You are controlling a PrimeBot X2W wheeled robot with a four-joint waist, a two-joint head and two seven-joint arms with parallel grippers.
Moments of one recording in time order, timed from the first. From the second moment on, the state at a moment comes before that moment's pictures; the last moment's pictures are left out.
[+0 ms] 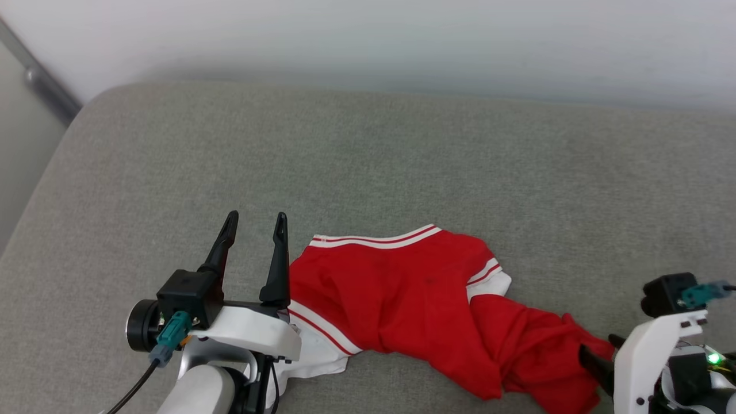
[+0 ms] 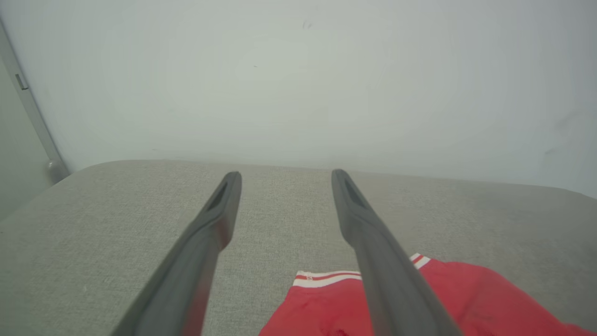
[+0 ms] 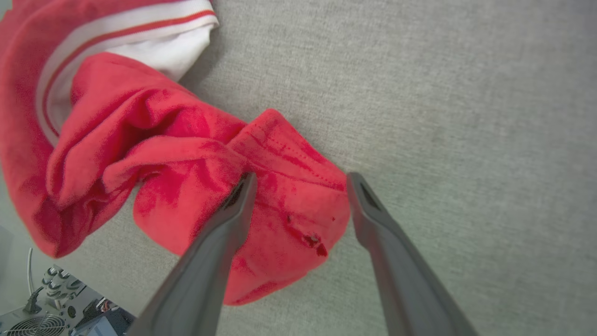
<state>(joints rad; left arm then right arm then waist) -0.19 0.26 -0.38 0.01 -0.42 0.23 -0.19 0.01 -0.25 0.00 -0.12 0.41 0.13 0.84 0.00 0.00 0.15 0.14</state>
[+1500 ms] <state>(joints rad) -0.09 0.31 -0.39 0.08 -0.47 0.24 -0.14 0.30 -0.08 -0.04 -0.10 0.40 0.13 0.50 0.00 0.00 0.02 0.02</state>
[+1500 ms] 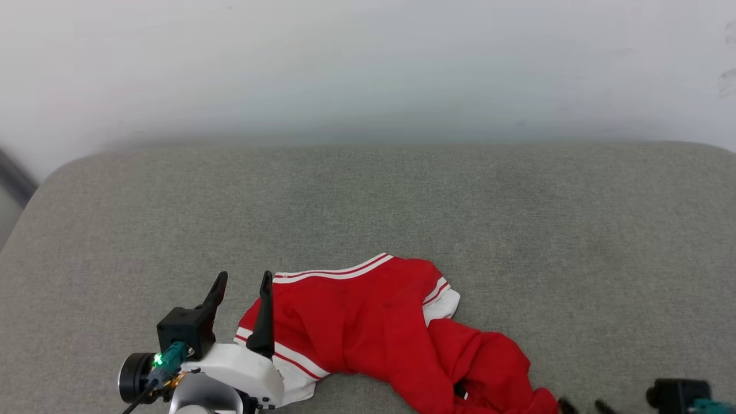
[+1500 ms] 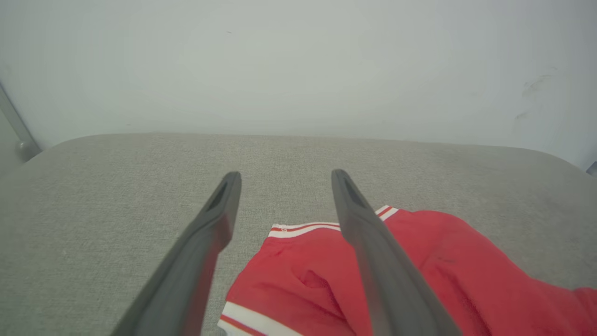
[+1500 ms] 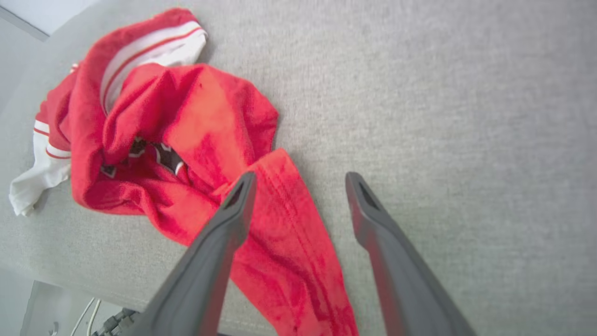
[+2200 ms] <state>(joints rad) -0.19 0.27 -0.44 0.07 -0.46 0.22 -0.16 -0.19 -0.23 0.04 0.11 0.50 0.13 0.67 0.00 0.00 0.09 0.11</state>
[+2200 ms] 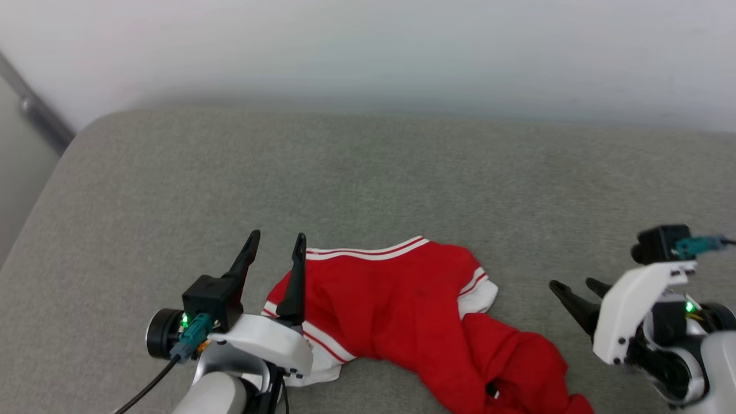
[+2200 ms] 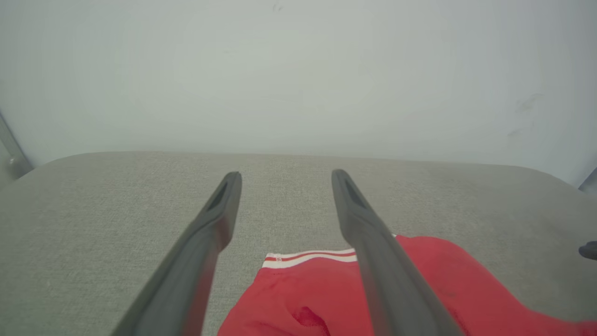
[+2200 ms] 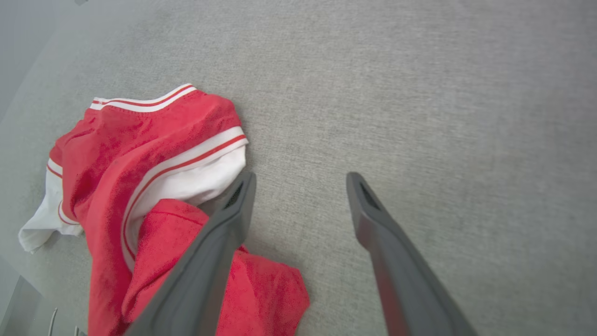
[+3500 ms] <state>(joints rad) -0.27 0.22 -0.47 0.17 -0.47 0.20 -0.23 -0.40 -0.44 -0.05 0.21 0.46 0.13 0.85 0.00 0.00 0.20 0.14</state>
